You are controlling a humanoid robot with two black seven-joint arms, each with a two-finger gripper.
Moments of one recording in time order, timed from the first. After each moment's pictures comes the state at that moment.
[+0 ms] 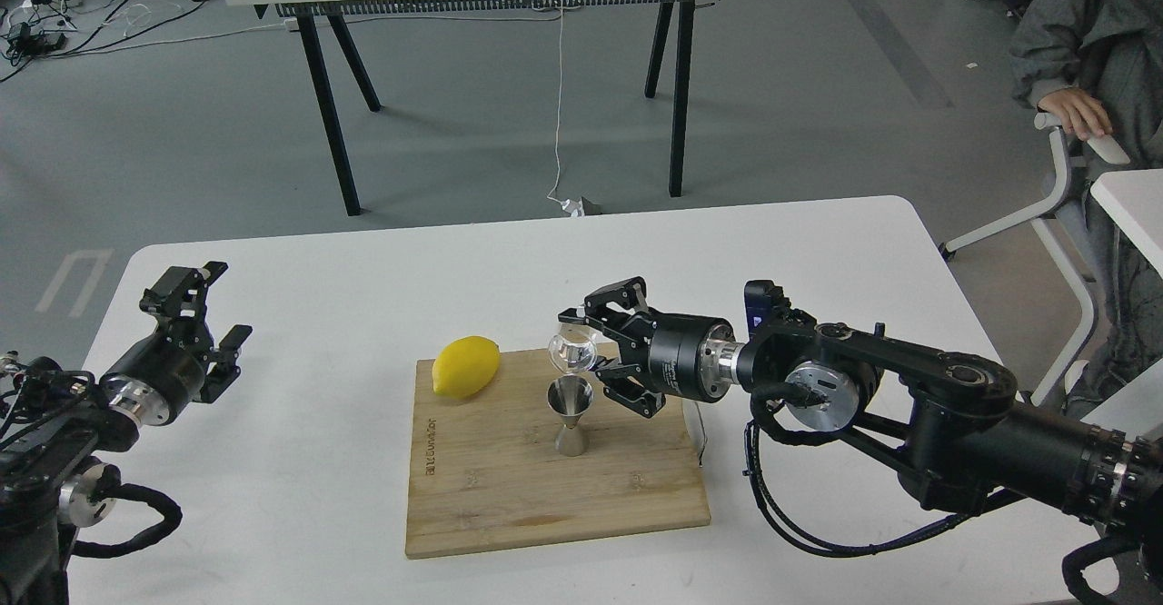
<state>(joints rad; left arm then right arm) -0.62 0.29 -0.67 -0.21 0.54 -0.49 -0.49 0.77 -0.33 0.35 1.26 -0.21 0.10 -0.18</state>
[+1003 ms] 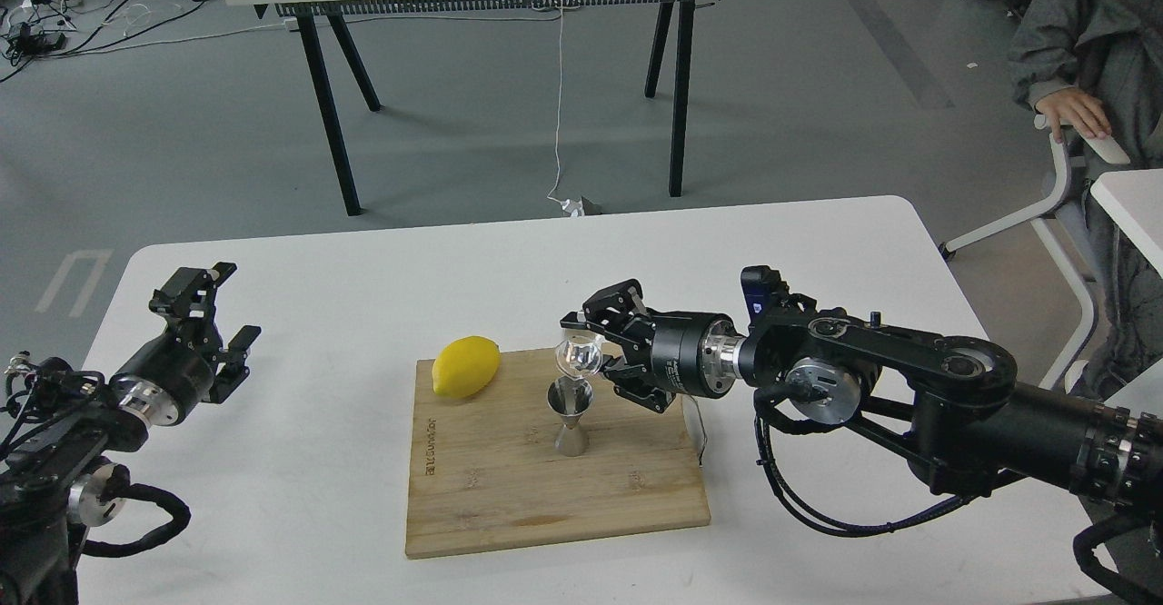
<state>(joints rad) -0.62 0.28 -0.67 -0.21 0.54 -0.49 -0.49 0.83 -0.35 0.28 1.25 -0.26 0.11 -0.17</state>
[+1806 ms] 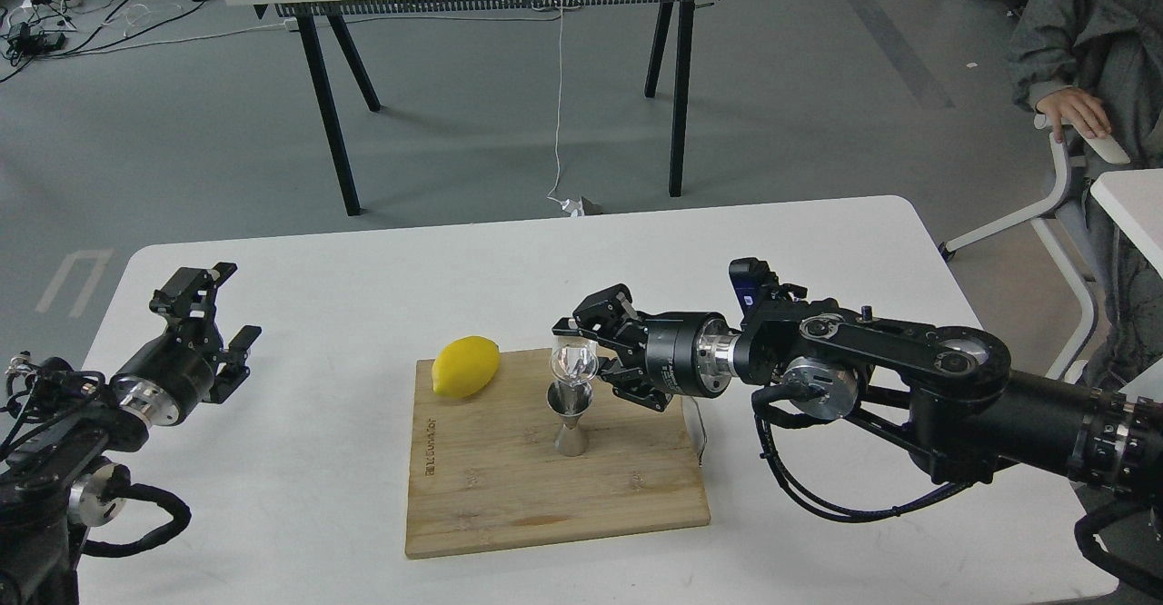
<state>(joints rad) -0.62 0.28 -0.67 -0.21 0.54 -0.49 -0.49 0.88 -0.35 0.22 1.25 -0.32 0.14 -0.17</state>
